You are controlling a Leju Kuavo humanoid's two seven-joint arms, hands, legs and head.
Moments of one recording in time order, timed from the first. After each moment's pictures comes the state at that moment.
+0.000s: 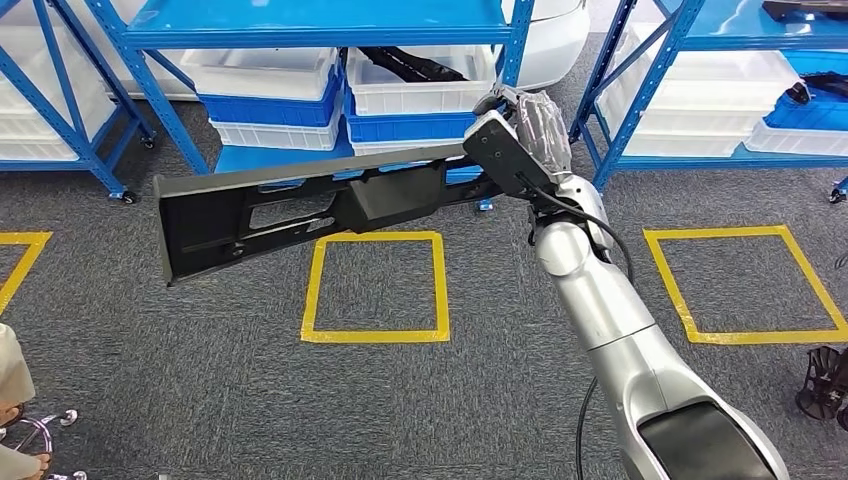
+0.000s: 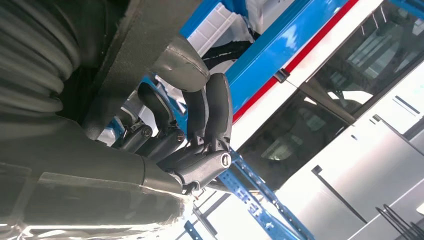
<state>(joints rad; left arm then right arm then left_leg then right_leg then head) -0.17 -0.08 0.71 -0.23 -0.01 0.00 -0.43 -0.81 -0.03 0.41 -1.13 0.49 -0.23 -0.12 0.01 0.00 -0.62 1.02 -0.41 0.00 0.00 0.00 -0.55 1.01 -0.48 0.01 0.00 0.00</state>
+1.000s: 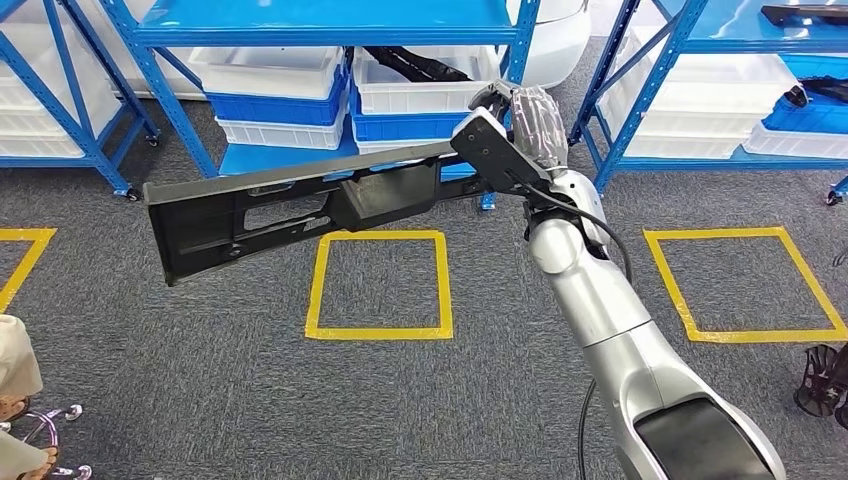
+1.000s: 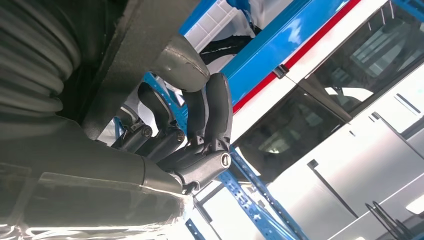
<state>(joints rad) -0.17 -0.08 0.71 -0.23 0.00 0.00 -0.43 -0.83 -0.01 0.42 -1.13 0.56 -0.24 -0.09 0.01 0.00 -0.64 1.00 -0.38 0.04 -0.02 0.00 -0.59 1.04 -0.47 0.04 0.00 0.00</state>
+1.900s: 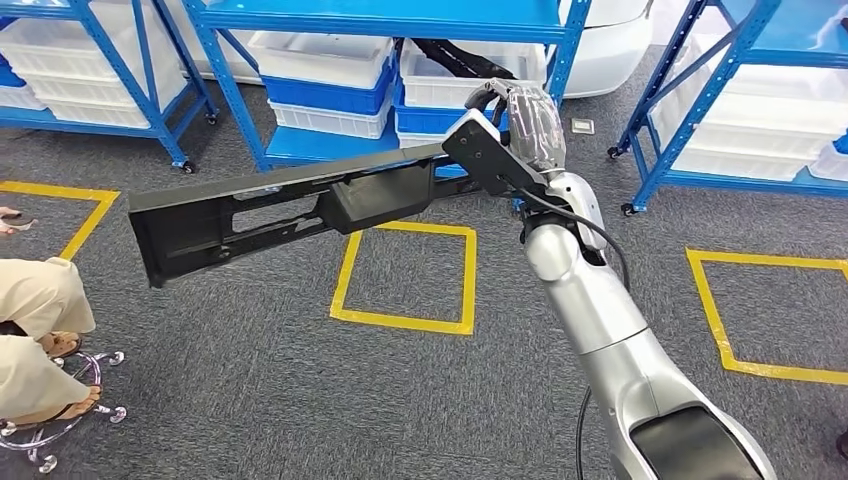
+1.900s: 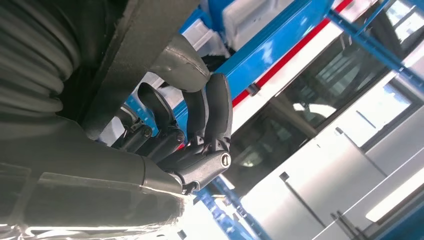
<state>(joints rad) -0.15 -0.07 0.71 -0.23 0.01 0.02 -0.43 -0.80 0.01 0.40 -1.20 0.62 -0.23 -0.05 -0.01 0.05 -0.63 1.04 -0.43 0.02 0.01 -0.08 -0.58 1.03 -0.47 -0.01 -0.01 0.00</state>
